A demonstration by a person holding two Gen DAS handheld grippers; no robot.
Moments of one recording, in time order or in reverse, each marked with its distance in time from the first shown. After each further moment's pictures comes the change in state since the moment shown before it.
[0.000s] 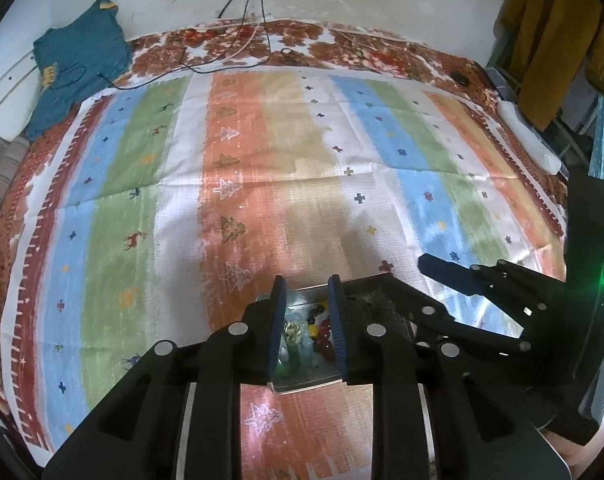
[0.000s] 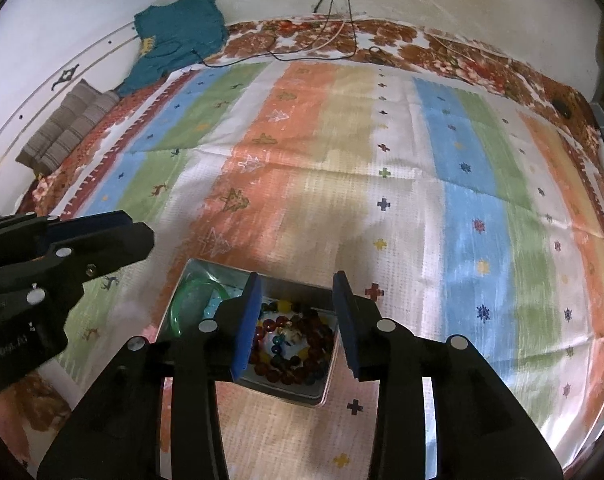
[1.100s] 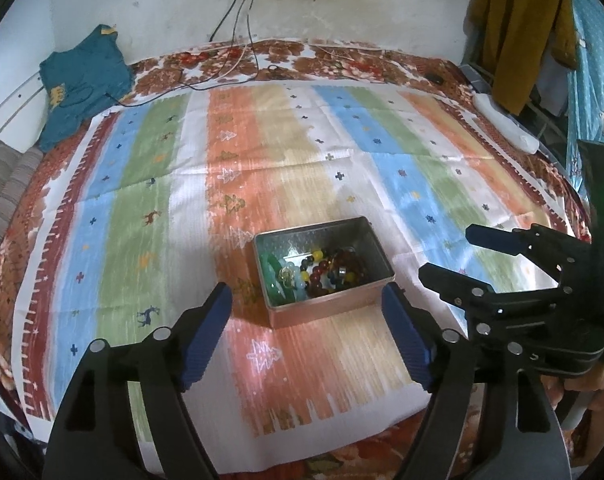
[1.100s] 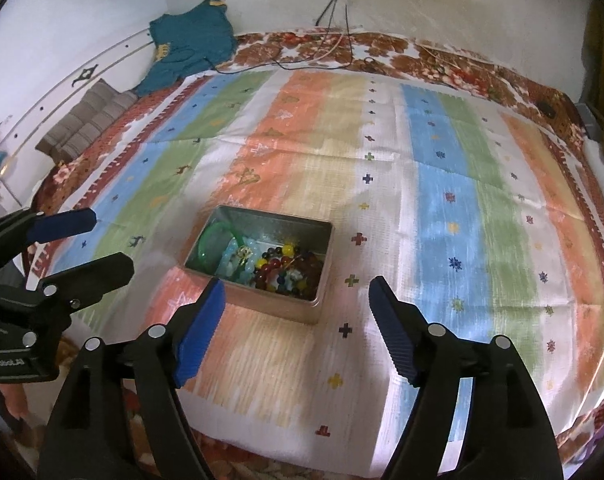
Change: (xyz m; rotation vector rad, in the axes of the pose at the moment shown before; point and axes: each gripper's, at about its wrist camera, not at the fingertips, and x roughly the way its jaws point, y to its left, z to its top) left arm -0.061 -0.012 -0.077 0.069 -0.082 0.000; right arm -0.070 0.000 -0.061 -0.026 -0.046 0.003
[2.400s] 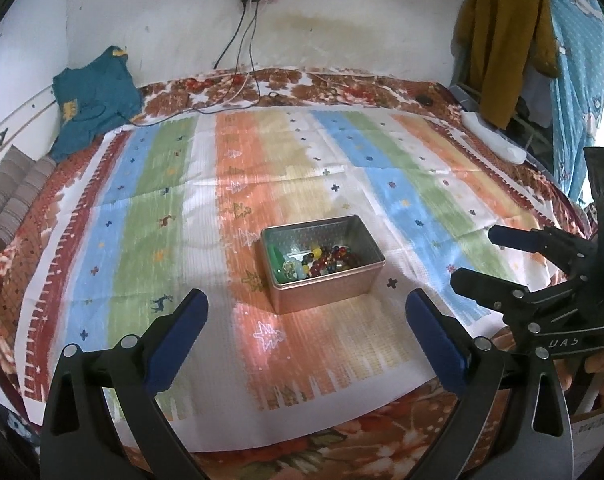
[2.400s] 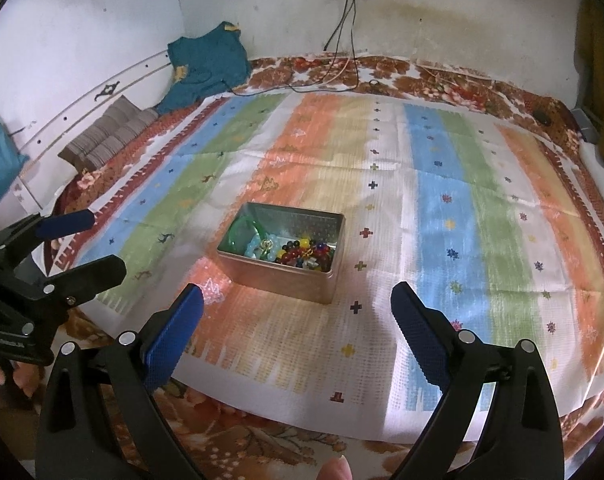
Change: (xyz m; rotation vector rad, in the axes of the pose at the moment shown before) left arm -0.043 -0.001 -0.043 0.024 -0.126 0.001; right arm -0.046 0.007 -0.038 0.009 -0.102 0.042
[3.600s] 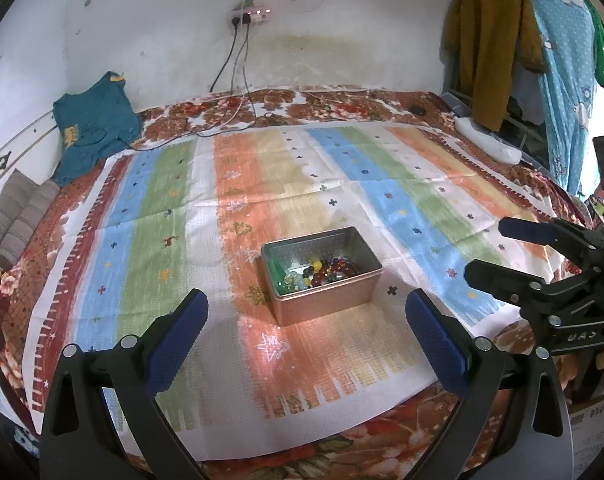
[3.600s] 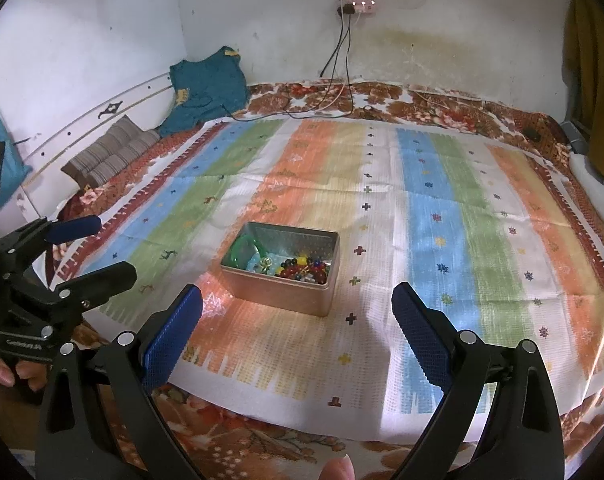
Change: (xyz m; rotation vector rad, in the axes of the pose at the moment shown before) left arm -0.011 -0.009 -0.002 0.060 -0.067 0.015; right arm -0.022 -0.001 -0.008 -0.002 -0.098 -0.016
